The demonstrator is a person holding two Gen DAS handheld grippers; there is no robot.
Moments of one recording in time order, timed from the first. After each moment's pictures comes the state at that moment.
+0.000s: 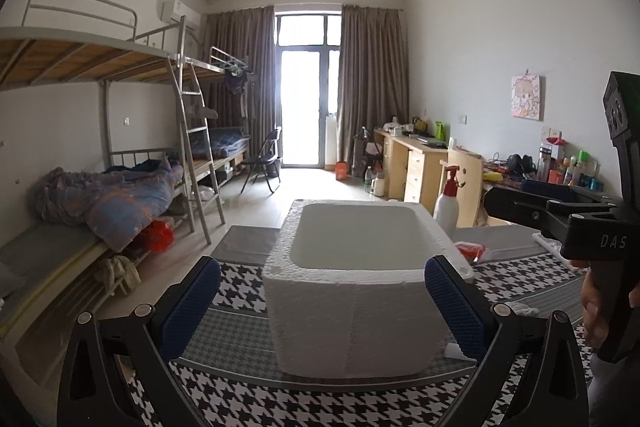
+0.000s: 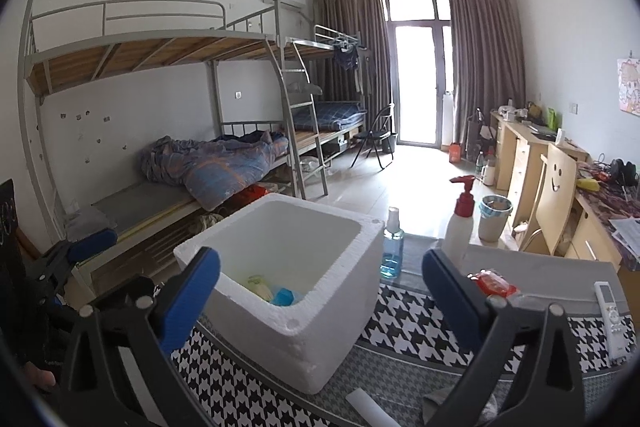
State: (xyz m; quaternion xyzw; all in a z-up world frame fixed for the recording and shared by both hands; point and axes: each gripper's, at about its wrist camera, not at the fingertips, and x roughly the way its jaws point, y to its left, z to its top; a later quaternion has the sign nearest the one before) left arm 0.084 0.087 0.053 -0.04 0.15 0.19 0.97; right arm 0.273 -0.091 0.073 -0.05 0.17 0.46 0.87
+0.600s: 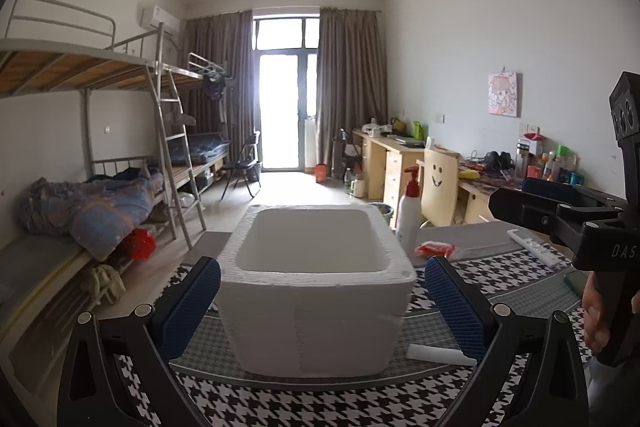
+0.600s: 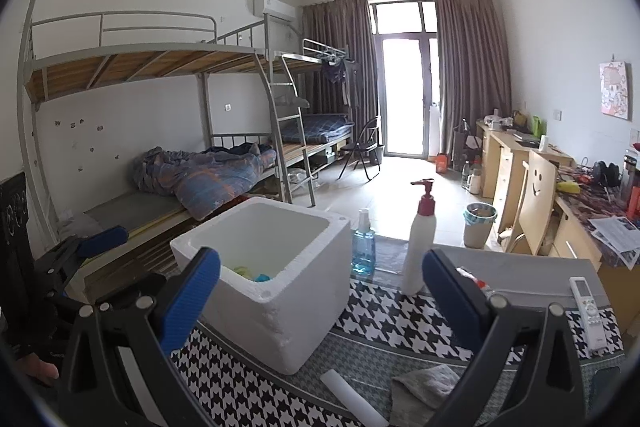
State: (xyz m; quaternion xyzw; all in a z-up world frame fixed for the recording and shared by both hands) left arm 0.088 0.054 0.058 -0.02 0.14 0.15 0.98; right arm 0.263 -0.142 0.072 -0.04 0.15 0.44 0.88
